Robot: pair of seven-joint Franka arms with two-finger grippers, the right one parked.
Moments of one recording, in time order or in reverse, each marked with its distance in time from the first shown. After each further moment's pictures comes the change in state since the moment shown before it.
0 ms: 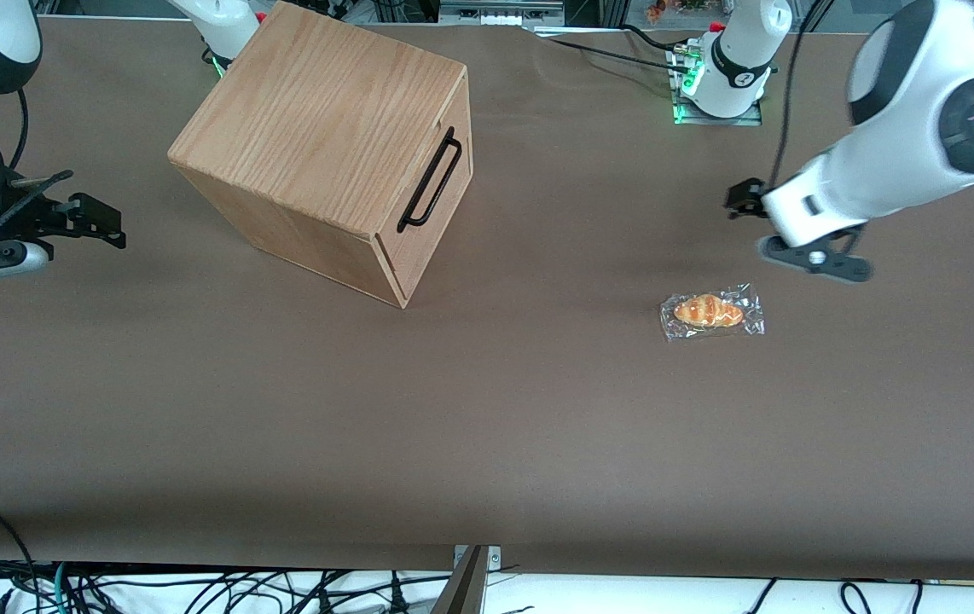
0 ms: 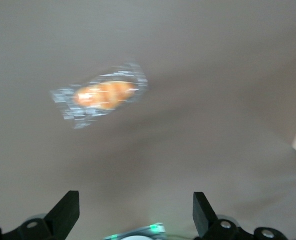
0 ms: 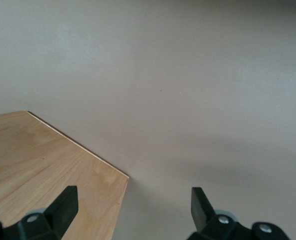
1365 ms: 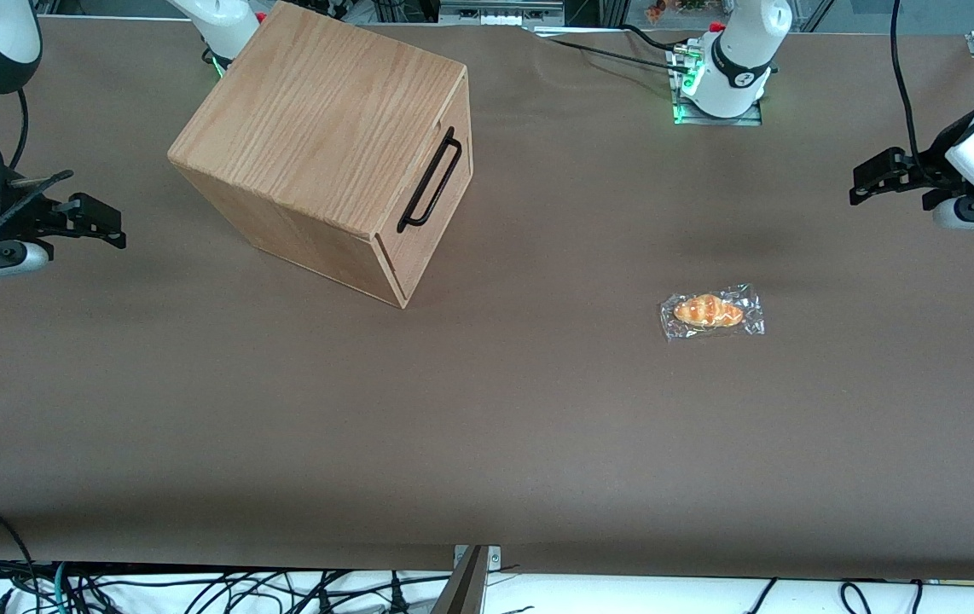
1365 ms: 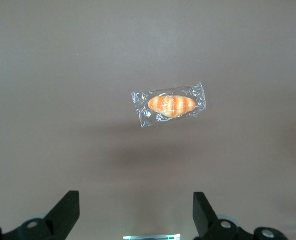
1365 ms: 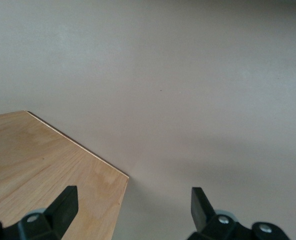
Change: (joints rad) arm 0.023 -0.181 0.250 0.000 0.092 -0.019 0.023
